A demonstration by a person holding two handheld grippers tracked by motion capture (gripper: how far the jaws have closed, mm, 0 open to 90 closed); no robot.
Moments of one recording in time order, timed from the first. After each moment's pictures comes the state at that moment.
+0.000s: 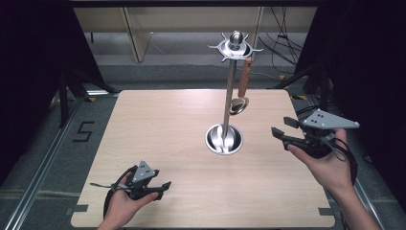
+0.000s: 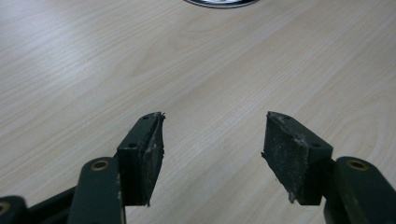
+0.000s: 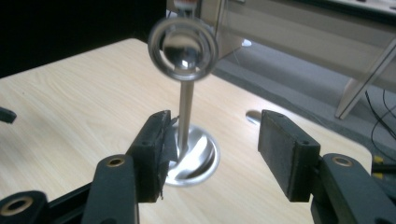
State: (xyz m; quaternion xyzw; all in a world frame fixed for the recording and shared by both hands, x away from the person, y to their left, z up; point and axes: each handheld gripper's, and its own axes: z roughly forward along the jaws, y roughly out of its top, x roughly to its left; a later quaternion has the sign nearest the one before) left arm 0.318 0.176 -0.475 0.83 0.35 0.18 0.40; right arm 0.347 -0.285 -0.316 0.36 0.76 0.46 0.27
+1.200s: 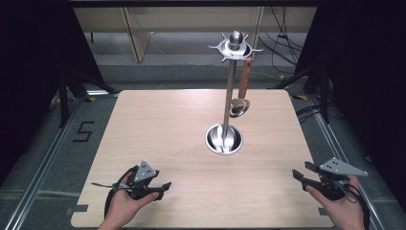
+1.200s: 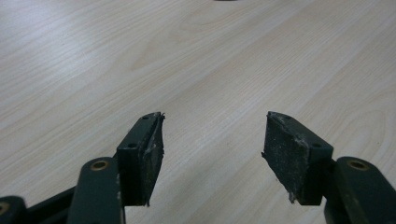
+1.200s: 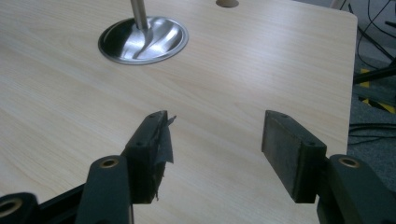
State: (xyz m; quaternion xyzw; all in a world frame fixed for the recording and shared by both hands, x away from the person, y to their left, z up) left arm 0.319 0.175 -0.478 0.83 0.35 0.17 0.39; right arm 0.300 -0.358 -0.439 0.47 0.75 0.41 0.23
